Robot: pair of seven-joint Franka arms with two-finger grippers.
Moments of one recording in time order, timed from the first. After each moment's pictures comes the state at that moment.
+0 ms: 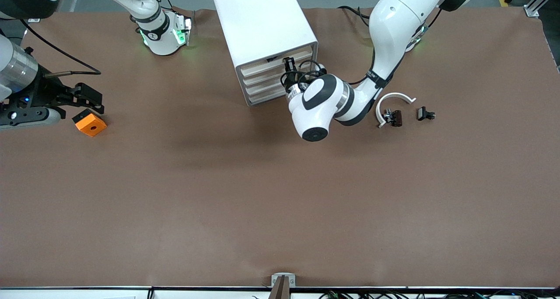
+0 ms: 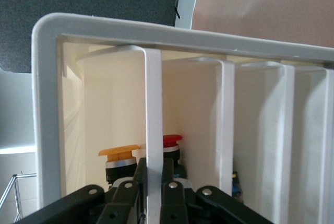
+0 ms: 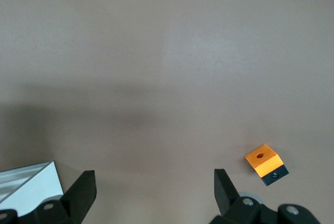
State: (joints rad) left arm -0.43 0.70 -0.32 -1.52 -0.72 1.41 -2.46; right arm 0.09 0.07 0.01 -1.51 0.02 1.55 -0.02
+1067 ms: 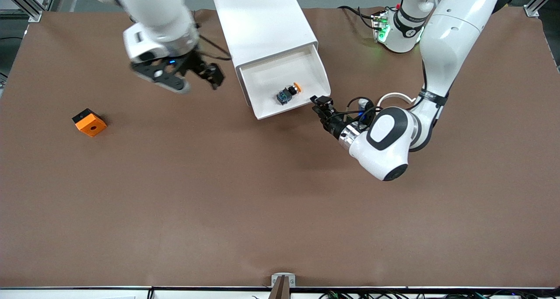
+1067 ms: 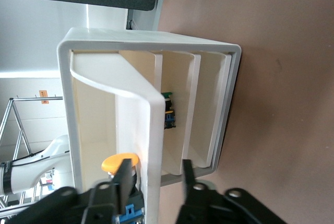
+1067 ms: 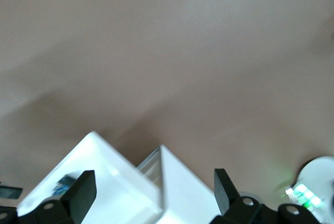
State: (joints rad) left arm -0.16 0.70 -0.30 -1.47 -0.73 1.45 -2.44; right arm 0.62 0.12 0.03 -1.51 0.03 1.57 1.14
